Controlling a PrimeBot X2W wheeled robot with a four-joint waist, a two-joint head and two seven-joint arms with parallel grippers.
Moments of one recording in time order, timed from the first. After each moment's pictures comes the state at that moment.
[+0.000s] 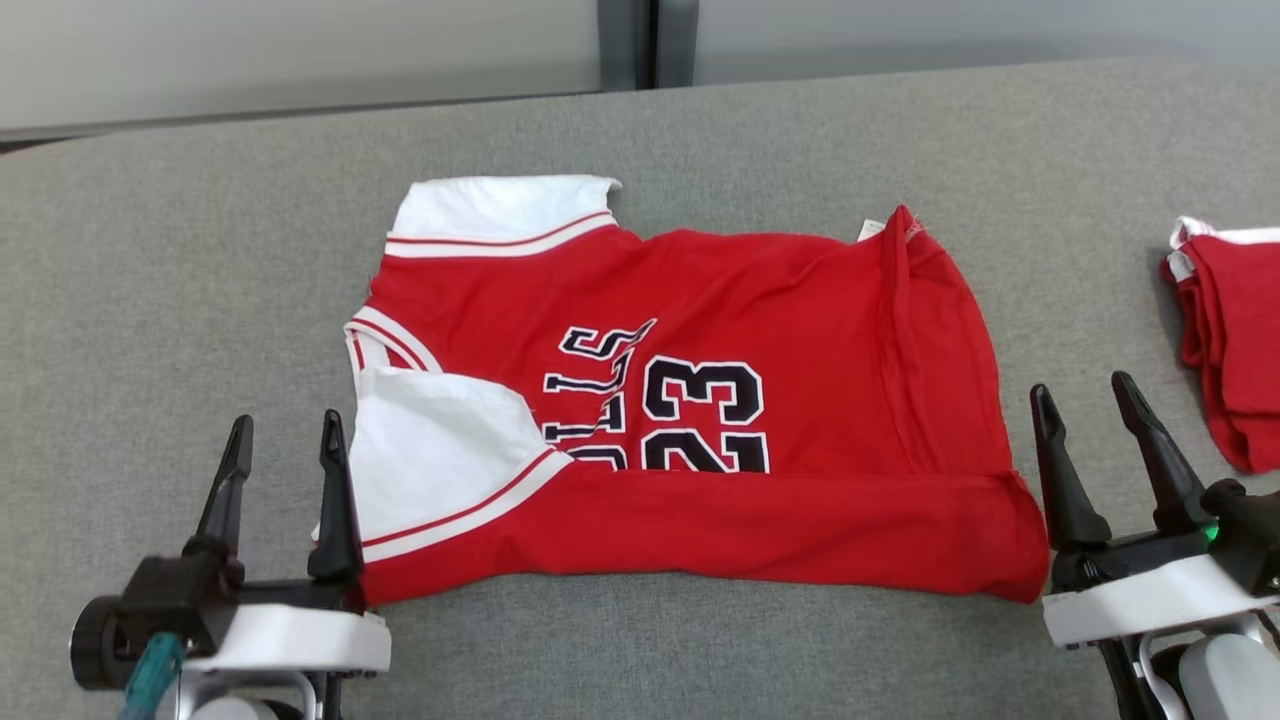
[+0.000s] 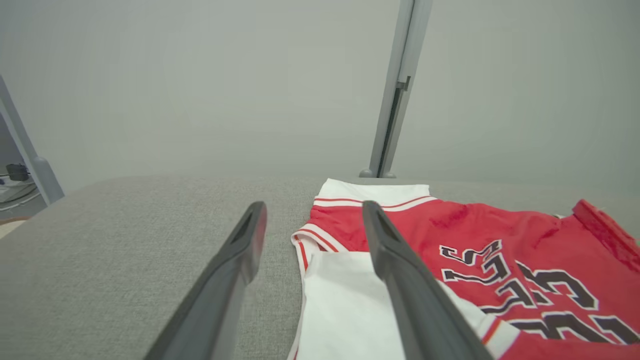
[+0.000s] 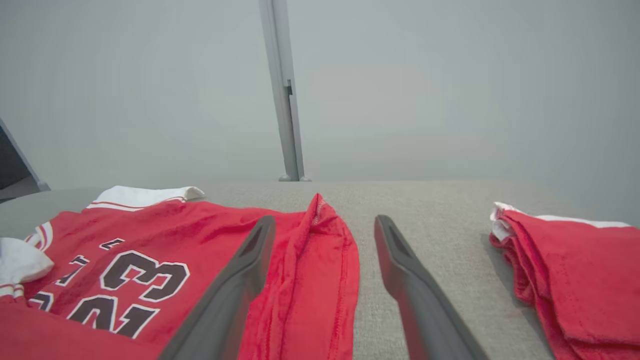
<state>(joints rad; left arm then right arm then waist) -0.06 0.09 -0.04 0.10 -0.23 0.05 -0.25 -0.14 -0.26 0.17 0.23 0.34 0.13 -0.26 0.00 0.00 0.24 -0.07</state>
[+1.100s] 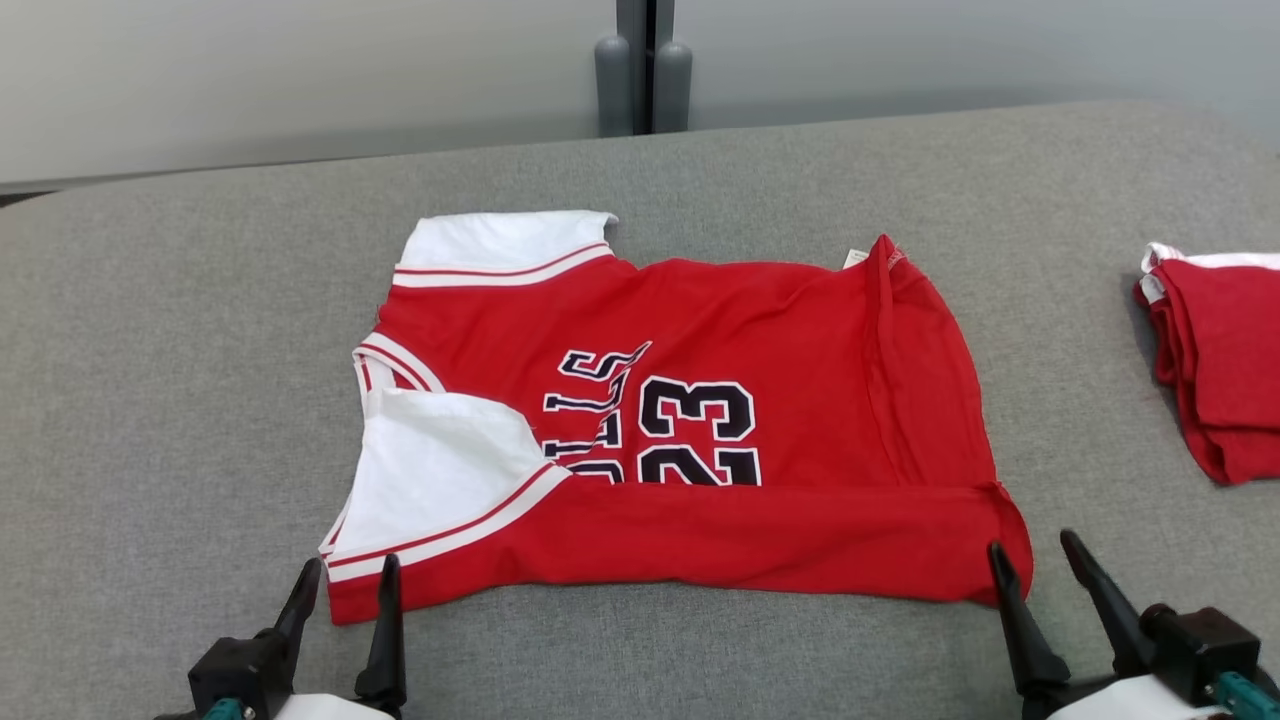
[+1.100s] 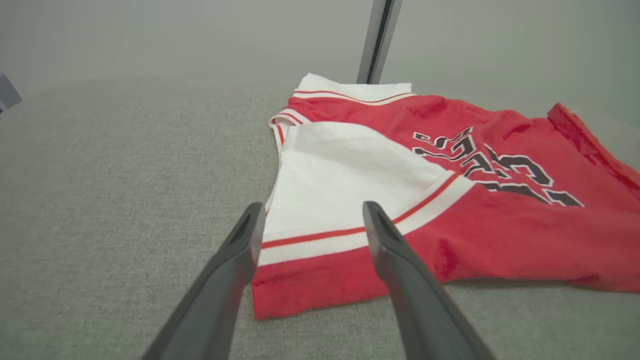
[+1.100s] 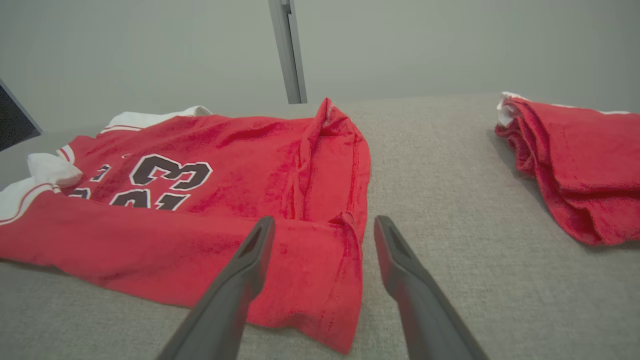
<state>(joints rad) 0.10 0.09 -0.10 0.12 -0.26 0.04 -0.14 0.04 -0.22 0.18 0.23 0.31 0.13 -0.20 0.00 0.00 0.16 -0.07</state>
